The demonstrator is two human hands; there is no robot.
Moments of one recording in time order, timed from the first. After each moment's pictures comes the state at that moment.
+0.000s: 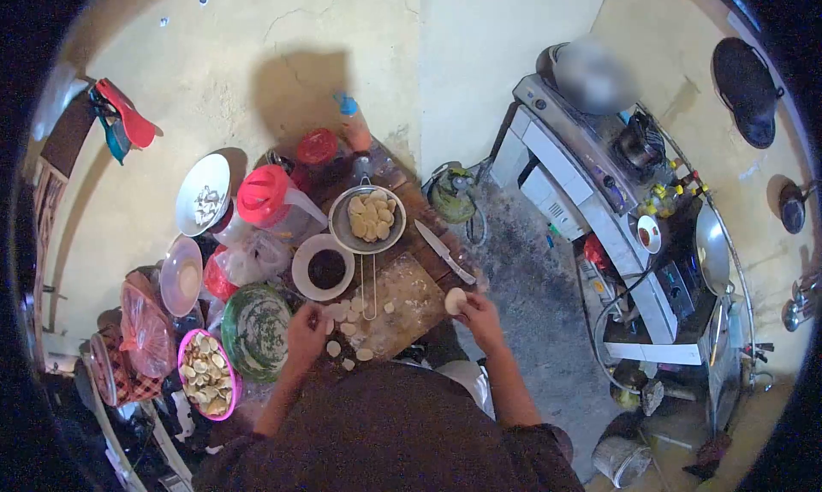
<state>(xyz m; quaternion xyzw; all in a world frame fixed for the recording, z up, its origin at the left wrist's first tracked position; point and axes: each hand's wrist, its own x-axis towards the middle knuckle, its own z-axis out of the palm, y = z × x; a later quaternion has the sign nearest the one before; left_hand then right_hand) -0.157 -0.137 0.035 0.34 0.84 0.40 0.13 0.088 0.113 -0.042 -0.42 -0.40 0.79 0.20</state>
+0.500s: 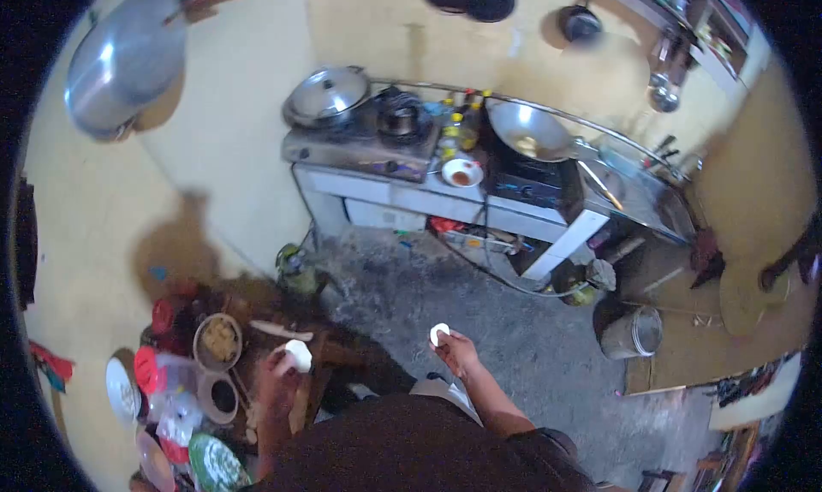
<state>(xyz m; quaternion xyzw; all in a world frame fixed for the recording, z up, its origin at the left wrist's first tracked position) 0.007 0.041 0.099 0.21 0.45 0.60 0.63 0.360 0.103 -0.030 -0.50 -0.10 0.72 0.47</state>
